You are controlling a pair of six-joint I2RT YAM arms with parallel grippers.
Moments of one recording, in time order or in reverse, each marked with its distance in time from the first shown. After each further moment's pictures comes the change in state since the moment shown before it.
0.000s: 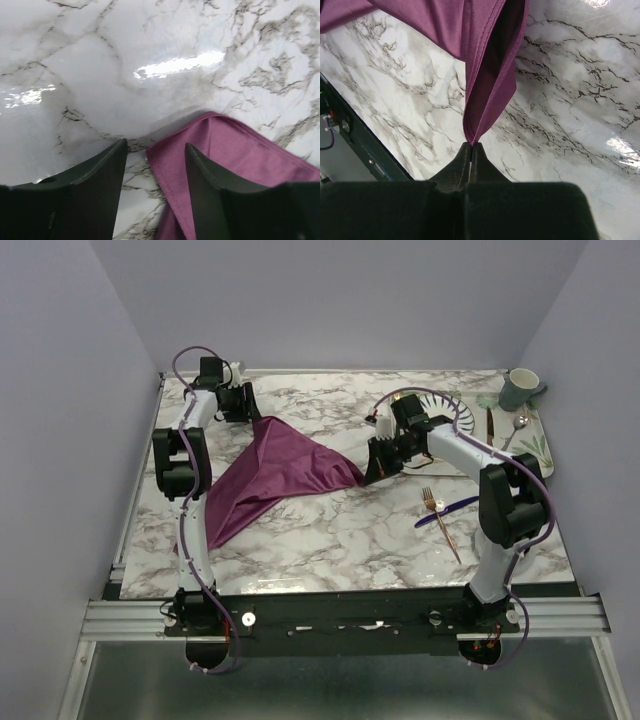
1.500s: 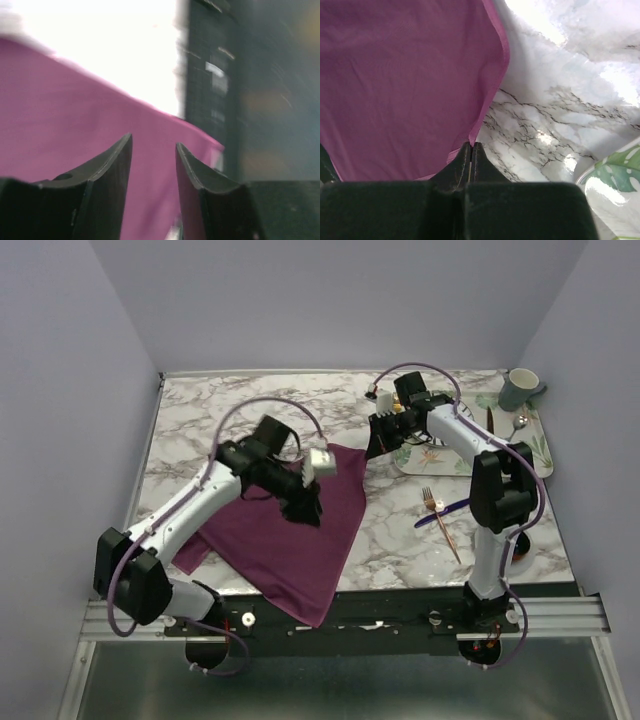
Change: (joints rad) left arm -0.737 -1.062 -0.877 -0.360 0.423 0.635; right arm -0.048 0.140 0.265 -0.050 0.047 -0.143
